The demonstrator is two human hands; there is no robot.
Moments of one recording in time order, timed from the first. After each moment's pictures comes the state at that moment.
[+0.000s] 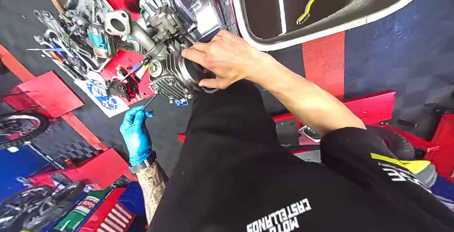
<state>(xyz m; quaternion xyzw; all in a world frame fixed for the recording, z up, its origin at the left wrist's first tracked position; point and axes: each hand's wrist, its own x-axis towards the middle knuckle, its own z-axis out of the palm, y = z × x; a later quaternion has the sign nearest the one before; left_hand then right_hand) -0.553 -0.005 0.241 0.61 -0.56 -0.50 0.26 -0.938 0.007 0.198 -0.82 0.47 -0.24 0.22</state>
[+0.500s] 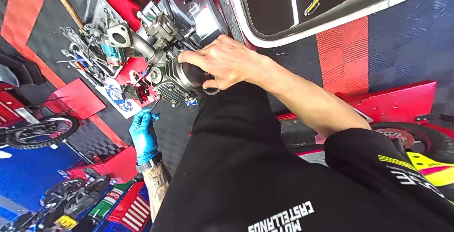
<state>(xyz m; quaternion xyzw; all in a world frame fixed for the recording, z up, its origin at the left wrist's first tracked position) -0.557 -0.009 0.245 0.62 -0.55 -0.52 0.24 -0.942 0.013 0.188 -0.79 0.46 -0.30 0.26</state>
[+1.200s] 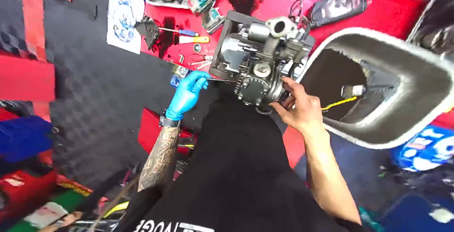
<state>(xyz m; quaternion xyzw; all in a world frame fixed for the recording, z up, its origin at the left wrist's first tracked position) -0.543 -0.009 0.219 0.58 -0.62 -0.47 0.22 -0.920 0.026 0.208 -0.75 0.55 -0.23 0.28</state>
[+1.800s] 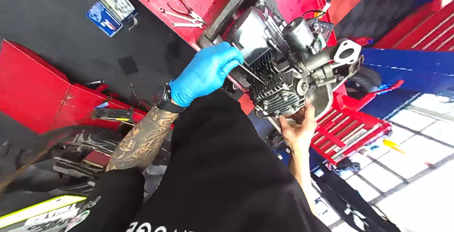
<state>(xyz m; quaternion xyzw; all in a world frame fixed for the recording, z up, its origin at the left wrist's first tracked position) -0.537 -0.032 0.158 0.48 -0.65 -0.47 0.36 -0.896 0.031 0.232 -0.70 0.62 -0.16 0.33</state>
